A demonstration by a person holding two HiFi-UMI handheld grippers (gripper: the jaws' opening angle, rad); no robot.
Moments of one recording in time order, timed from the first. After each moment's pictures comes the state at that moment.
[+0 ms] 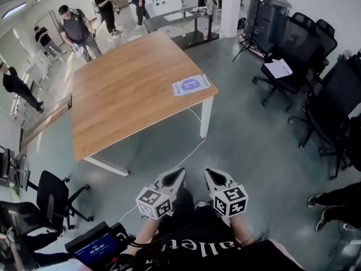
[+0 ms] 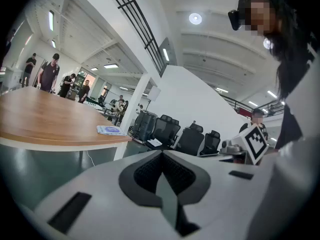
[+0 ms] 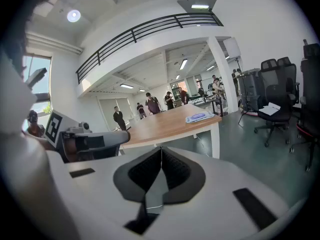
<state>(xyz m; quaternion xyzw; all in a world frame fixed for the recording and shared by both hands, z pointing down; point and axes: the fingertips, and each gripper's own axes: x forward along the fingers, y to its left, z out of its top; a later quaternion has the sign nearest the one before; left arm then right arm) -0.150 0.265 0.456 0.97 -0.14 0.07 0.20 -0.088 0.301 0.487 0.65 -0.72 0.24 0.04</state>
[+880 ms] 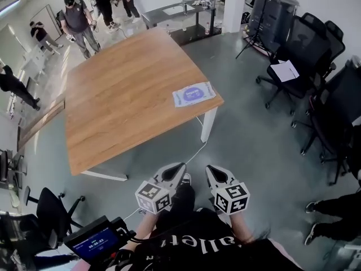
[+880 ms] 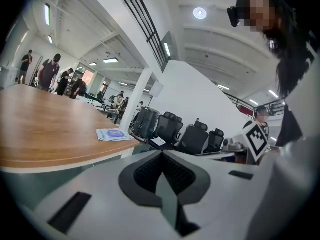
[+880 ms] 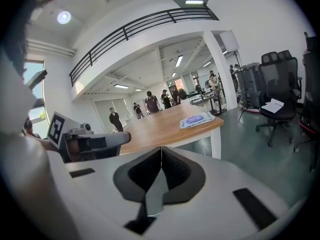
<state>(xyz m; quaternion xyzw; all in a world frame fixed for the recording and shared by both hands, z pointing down) -0.087 0.143 0.466 0.97 -0.13 0.09 0.20 -0.024 0.187 0.494 0.65 -0.71 0.27 0.03</state>
